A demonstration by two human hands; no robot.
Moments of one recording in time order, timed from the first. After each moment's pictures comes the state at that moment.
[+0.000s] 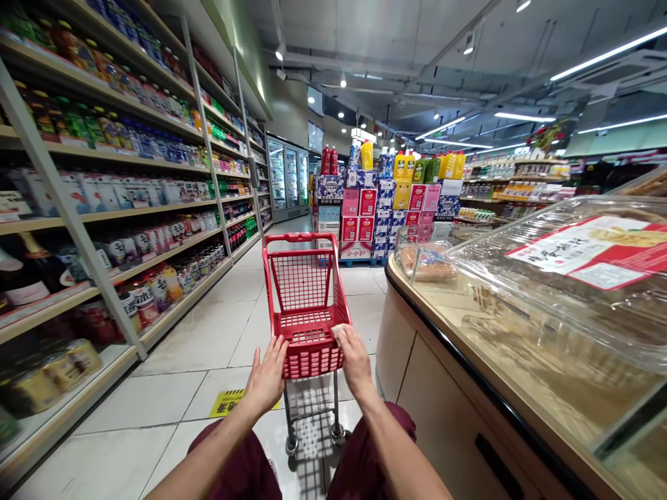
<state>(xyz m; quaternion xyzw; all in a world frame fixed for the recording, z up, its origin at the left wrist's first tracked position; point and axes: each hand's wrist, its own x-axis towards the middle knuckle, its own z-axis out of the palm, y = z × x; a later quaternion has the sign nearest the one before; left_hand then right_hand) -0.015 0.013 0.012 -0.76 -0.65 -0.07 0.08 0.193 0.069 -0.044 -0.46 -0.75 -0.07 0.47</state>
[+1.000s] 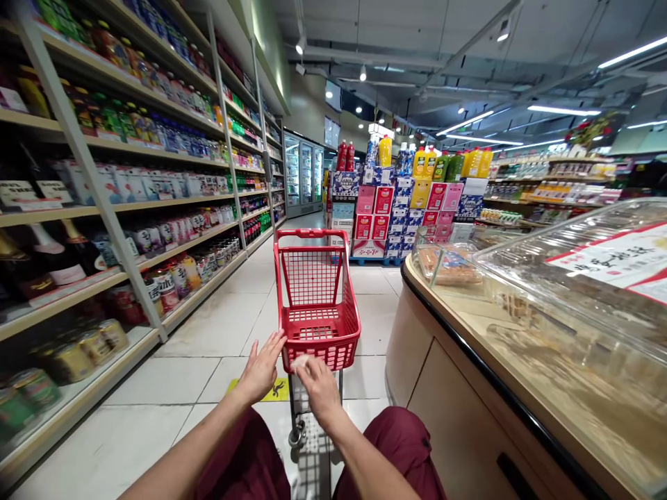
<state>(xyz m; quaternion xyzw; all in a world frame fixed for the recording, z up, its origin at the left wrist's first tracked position) -0.055 0.006 0.021 -0.76 -0.64 -0.10 0.03 0.108 0.030 -0.053 -0.37 -0.84 -0.11 0.38</state>
